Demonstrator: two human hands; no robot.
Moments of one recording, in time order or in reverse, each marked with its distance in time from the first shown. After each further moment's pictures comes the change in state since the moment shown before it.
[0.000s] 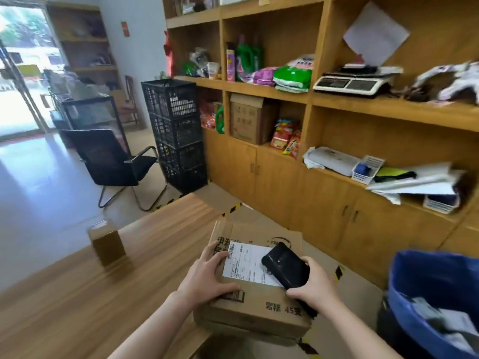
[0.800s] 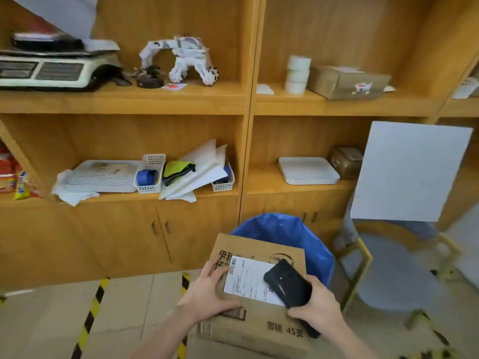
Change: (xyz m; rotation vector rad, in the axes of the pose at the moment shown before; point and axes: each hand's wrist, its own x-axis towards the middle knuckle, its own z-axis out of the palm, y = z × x) left_hand 0.338 0.429 0.280 0.030 -0.622 0.744; right_hand 0.050 0.313 -0.289 0.121 0.549 0.836
